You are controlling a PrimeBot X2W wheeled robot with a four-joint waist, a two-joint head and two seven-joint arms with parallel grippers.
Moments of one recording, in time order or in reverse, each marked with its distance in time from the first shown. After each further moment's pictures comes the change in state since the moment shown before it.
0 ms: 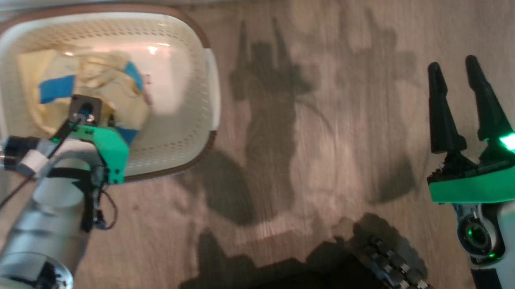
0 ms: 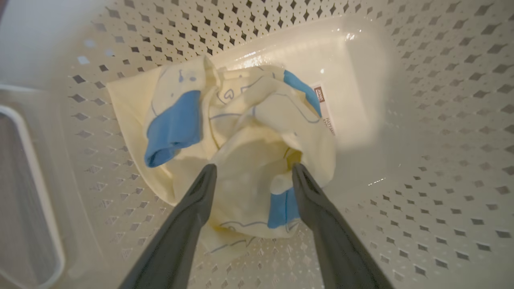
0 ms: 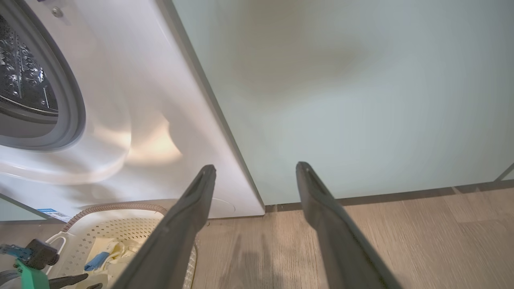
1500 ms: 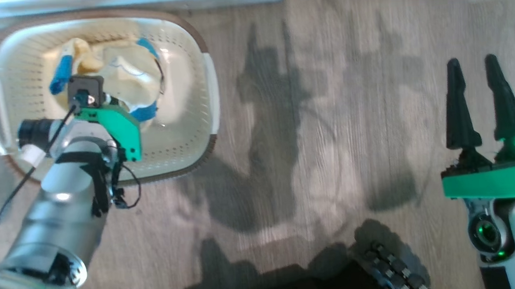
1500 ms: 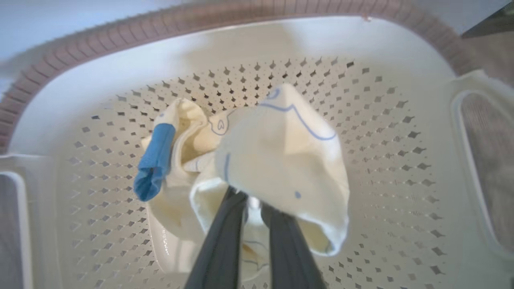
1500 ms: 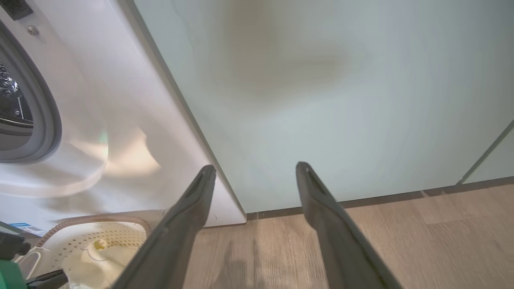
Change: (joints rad) left arm -0.036 -0.031 0.030 -0.052 -0.113 -0.033 -0.086; right arm 0.000 0.003 -0.046 0.016 -0.003 0.000 0.000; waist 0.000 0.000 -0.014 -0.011
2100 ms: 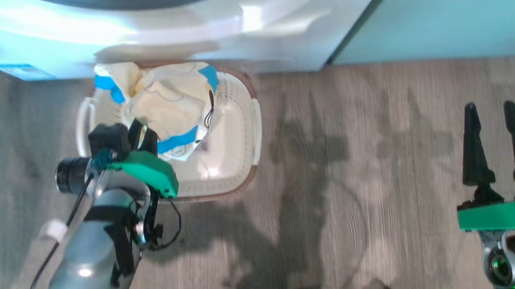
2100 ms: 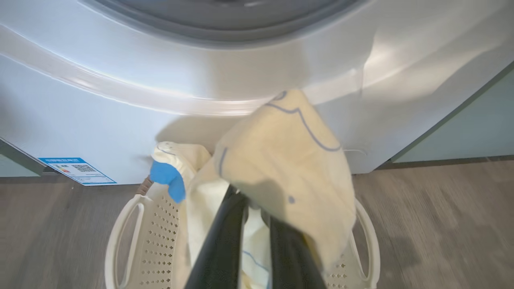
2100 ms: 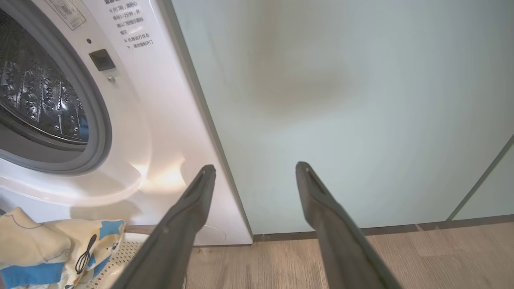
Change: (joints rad) left arm 0.395 -0.005 0.130 -0.629 -0.008 0.091 -0.005; right arm 0.140 0.000 -0.101 0.006 -0.111 0.000 0.000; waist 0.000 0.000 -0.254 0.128
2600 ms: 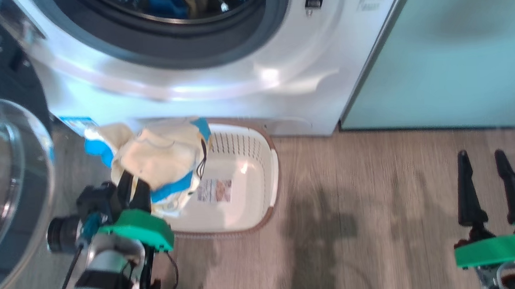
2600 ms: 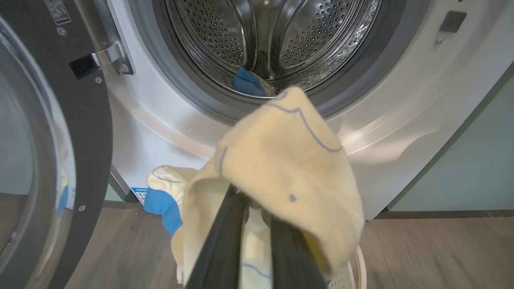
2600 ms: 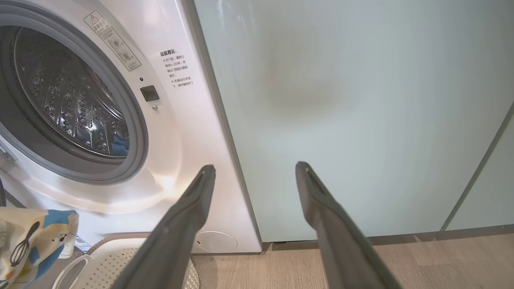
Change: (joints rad) left arm 0.318 0.052 0.048 -0.348 0.002 0.122 0.013; right arm 0.124 -0.003 -0.009 0.052 -0.019 0.000 0.000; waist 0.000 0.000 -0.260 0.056
